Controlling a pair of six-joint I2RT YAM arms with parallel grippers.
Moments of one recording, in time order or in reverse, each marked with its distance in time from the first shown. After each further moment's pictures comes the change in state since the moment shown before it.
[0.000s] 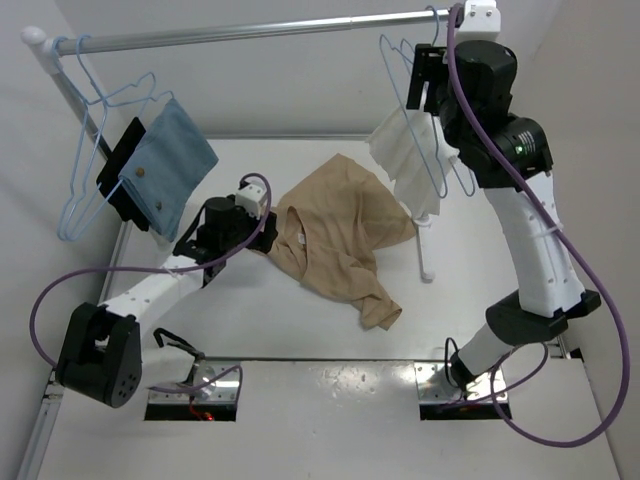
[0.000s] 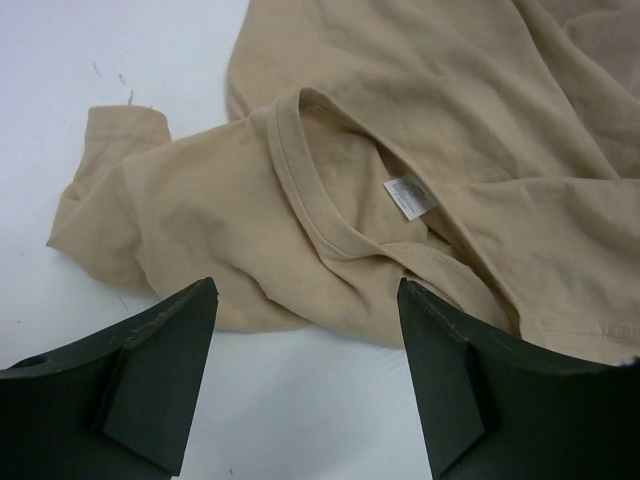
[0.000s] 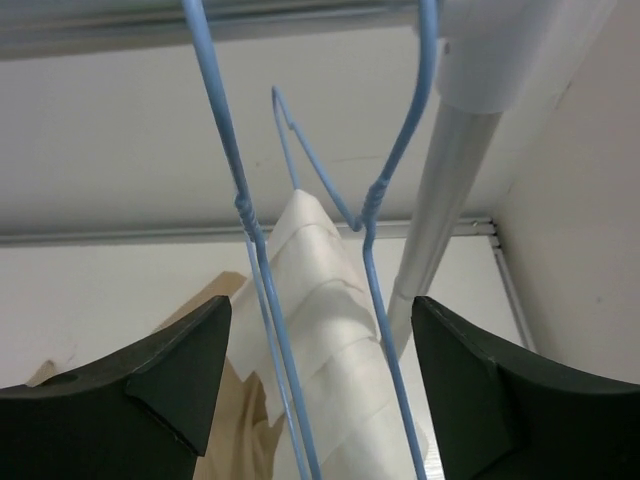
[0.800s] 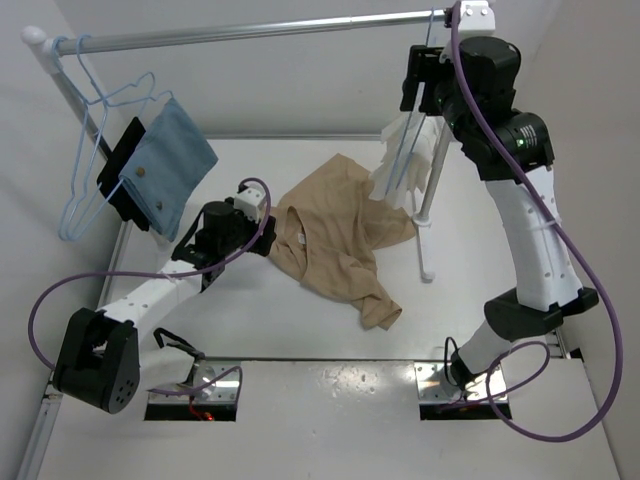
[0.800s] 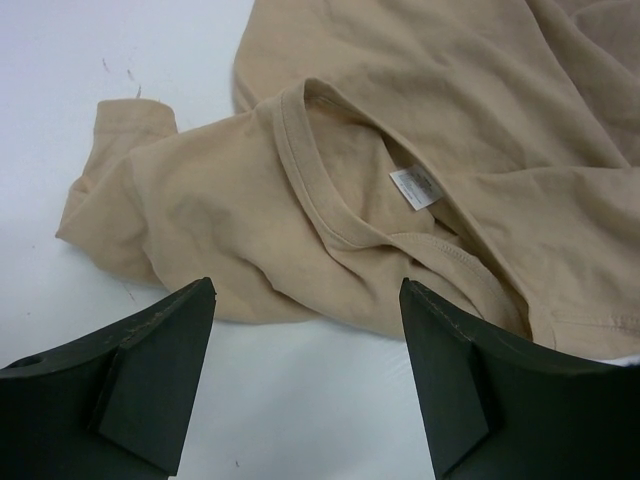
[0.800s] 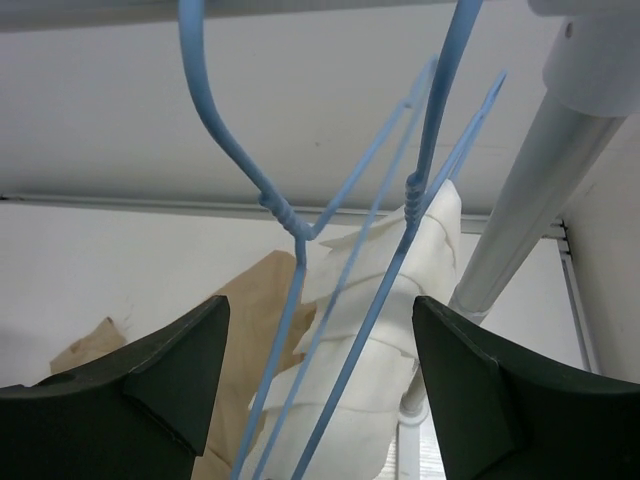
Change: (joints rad) left arm -0.003 -0.040 -0.042 0.018 -0.013 0.018; right arm -0.088 0.030 0.005 -0.031 -0.256 0.057
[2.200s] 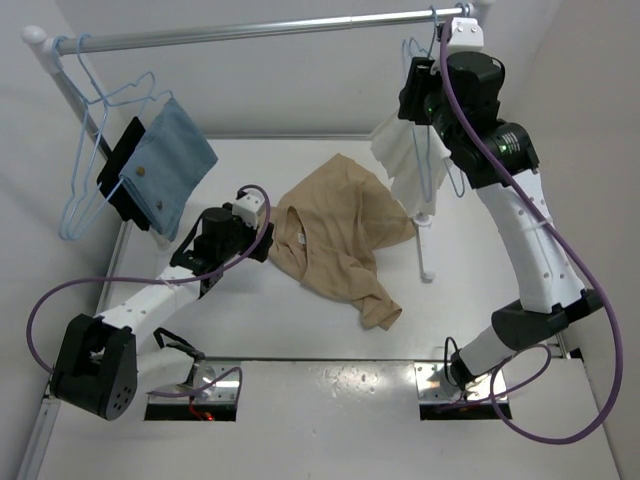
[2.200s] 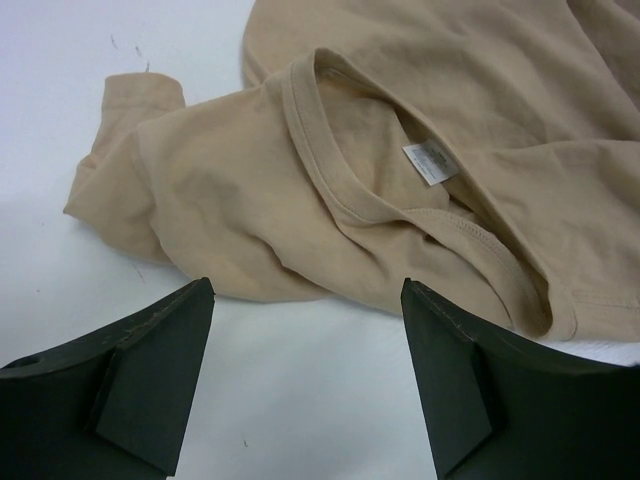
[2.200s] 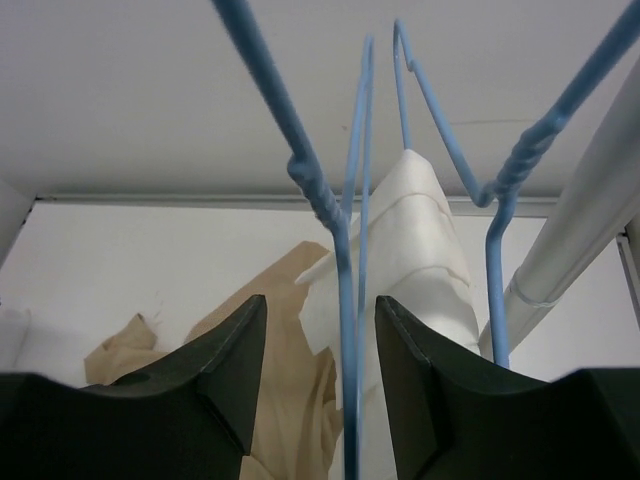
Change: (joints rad) left arm 0.000 -0.034 -0.050 0.000 -0.024 0.023; right arm 0.001 -0.069 -0.218 0.145 -0.039 0.086
